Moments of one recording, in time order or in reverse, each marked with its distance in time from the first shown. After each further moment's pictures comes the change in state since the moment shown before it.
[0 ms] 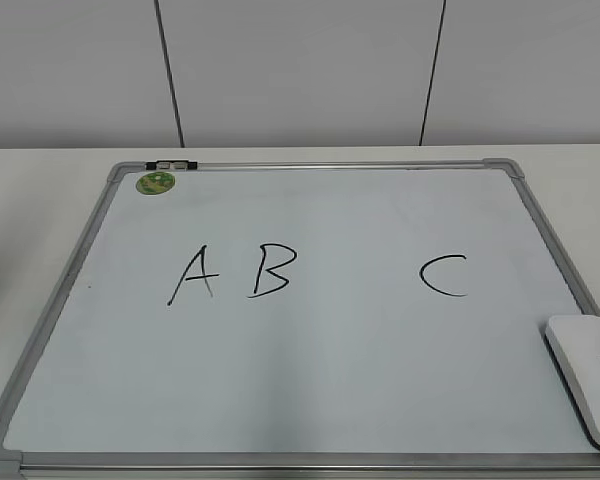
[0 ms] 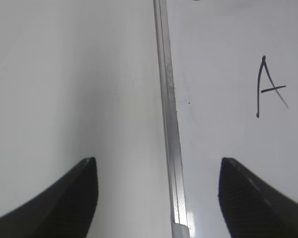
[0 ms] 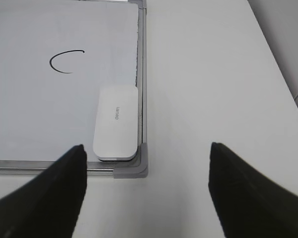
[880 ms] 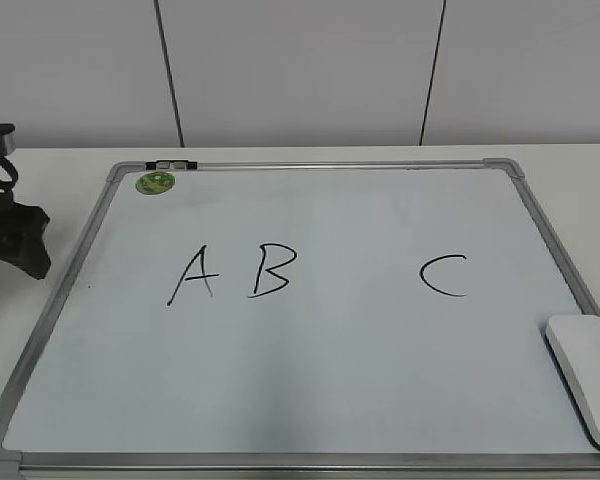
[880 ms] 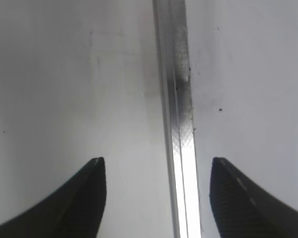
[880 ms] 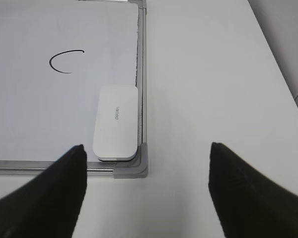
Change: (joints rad) left arm 0.000 0.622 -0.161 -0.080 -0.086 0.095; right arm 0.000 0.000 0.000 0.000 0.000 0.000
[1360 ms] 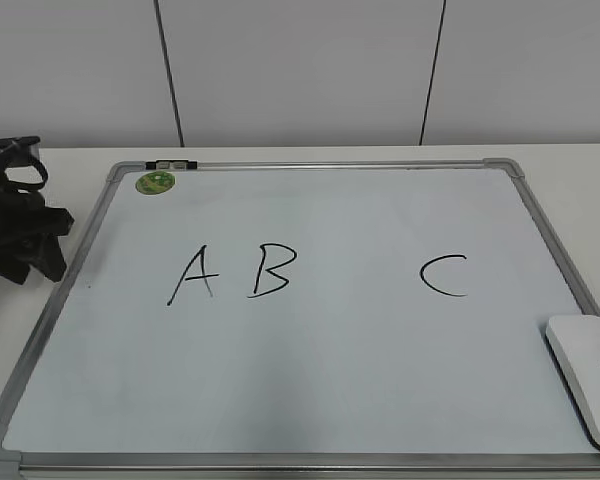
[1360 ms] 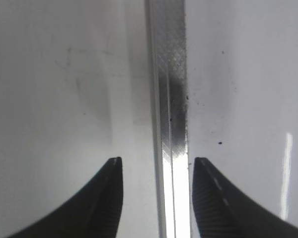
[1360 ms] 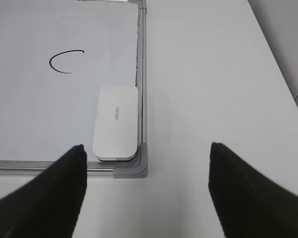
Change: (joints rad) left arm 0.000 0.145 -0.114 -0.051 0.037 0.000; right arm 0.000 0.000 0.000 0.000 0.000 0.000
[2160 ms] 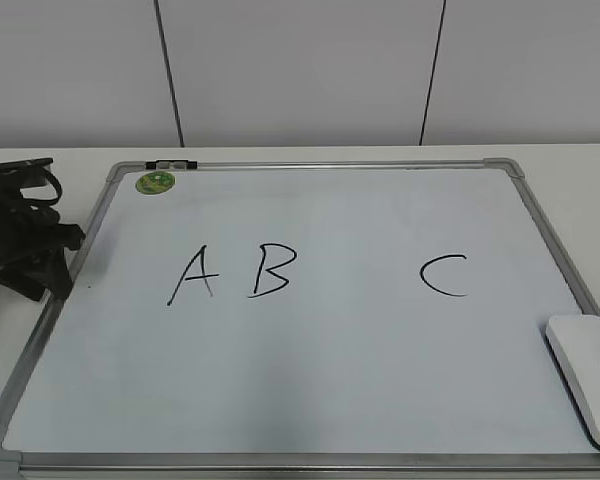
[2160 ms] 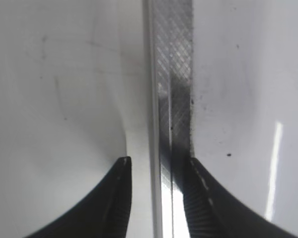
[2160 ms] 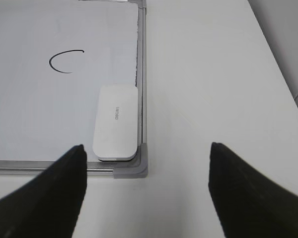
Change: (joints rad) left arm 0.000 0.074 -0.018 -0.028 0.006 0.004; right arm 0.000 0.000 0.000 0.000 0.000 0.000
